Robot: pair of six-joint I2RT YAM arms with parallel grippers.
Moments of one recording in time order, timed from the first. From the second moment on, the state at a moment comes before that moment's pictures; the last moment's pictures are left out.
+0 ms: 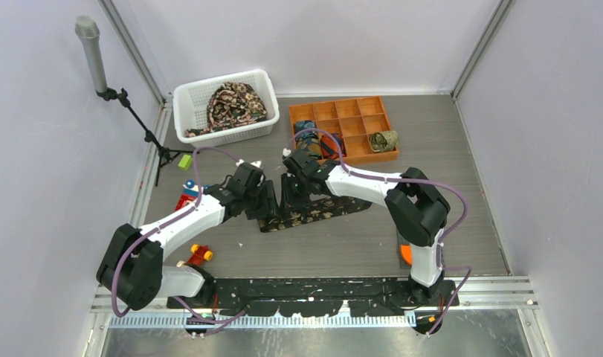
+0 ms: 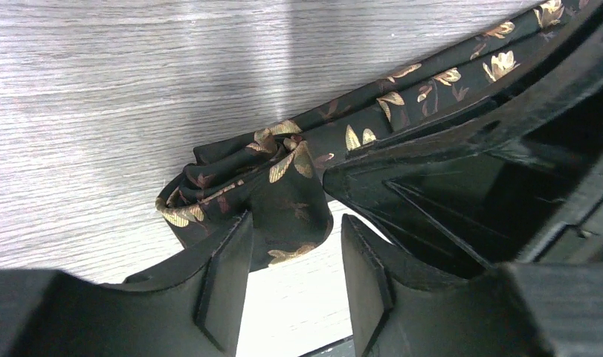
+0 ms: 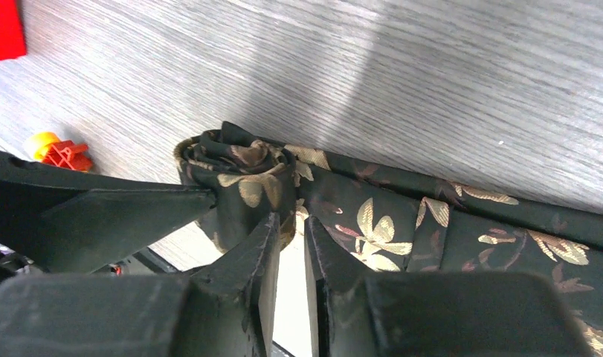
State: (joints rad) left arm -0.57 1.29 0.74 -0.40 0.08 -0.67; right arm 0.86 1.93 1.34 -0.39 -0.21 0.71
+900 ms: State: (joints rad) left arm -0.57 1.26 0.70 -0.39 0.10 -0.67; right arm 0.85 1.91 1.32 -0.33 -0.31 0.72
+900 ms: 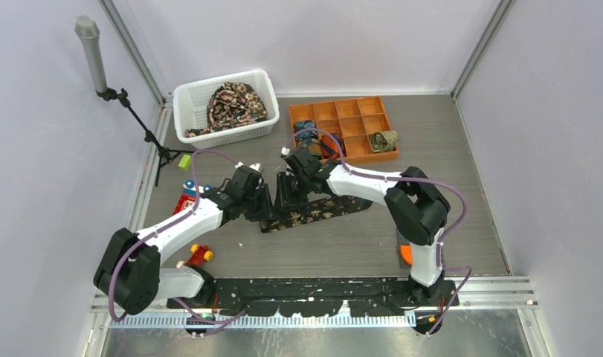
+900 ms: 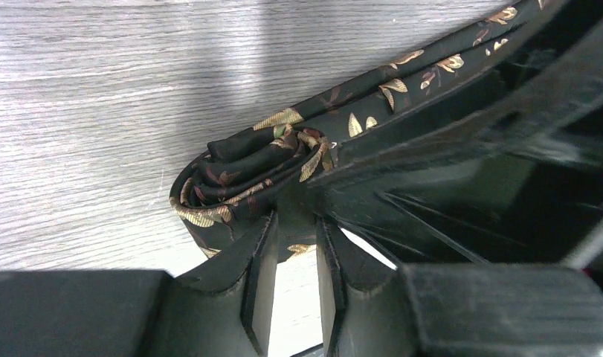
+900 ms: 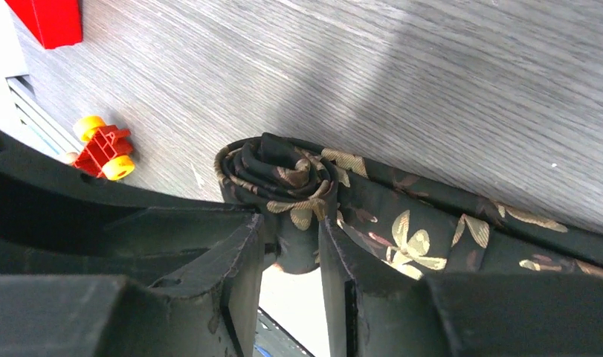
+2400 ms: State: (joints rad) left arm -0.55 0.89 0.44 -0.38 -0.04 -0.78; right arm 0.85 1.96 1.22 -0.20 -0.33 0.75
